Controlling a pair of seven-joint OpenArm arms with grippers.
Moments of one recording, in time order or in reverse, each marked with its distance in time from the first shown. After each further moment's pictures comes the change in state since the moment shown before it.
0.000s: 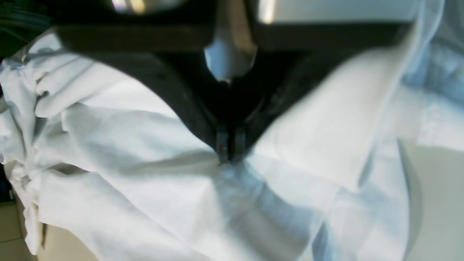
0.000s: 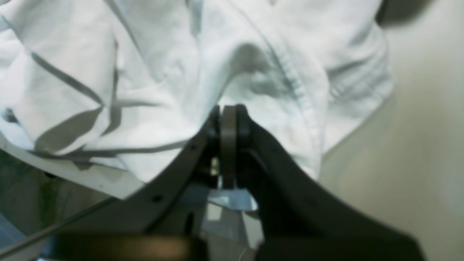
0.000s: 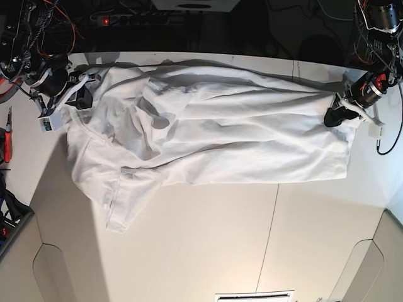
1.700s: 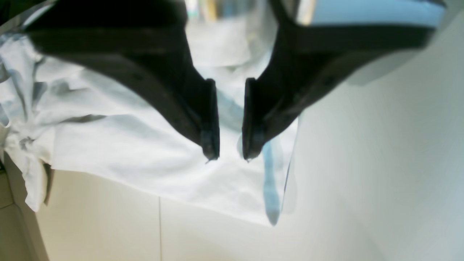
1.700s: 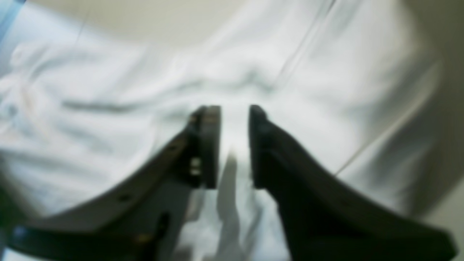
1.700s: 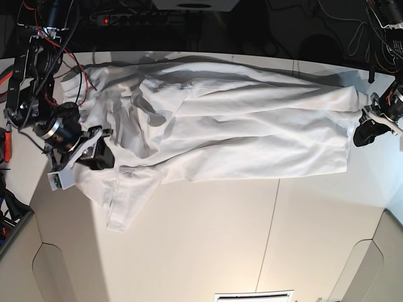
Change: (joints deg) left arm 1.1 0.5 -12.3 16.8 -3.3 1.8 5.3; right arm 16.6 -3.3 -3.7 -3.1 -0.6 0.9 3.9
